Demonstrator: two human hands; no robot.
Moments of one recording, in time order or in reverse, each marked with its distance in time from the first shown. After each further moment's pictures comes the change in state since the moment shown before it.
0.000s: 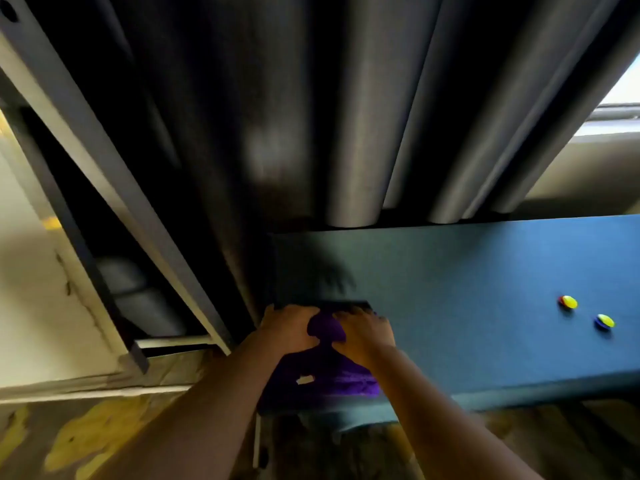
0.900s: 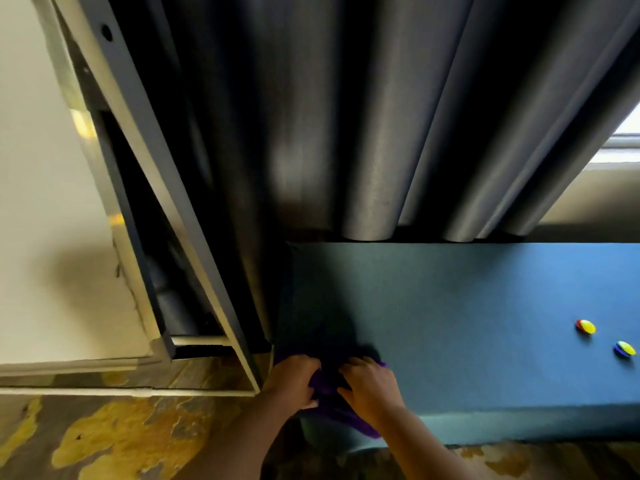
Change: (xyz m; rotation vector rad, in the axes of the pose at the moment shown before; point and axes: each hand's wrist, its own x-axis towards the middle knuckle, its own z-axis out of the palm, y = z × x) left_hand -0.051 0.000 0.059 -0.108 0.091 -0.065; right_hand -0.035 -0.013 0.056 -0.055 0.067 -0.141
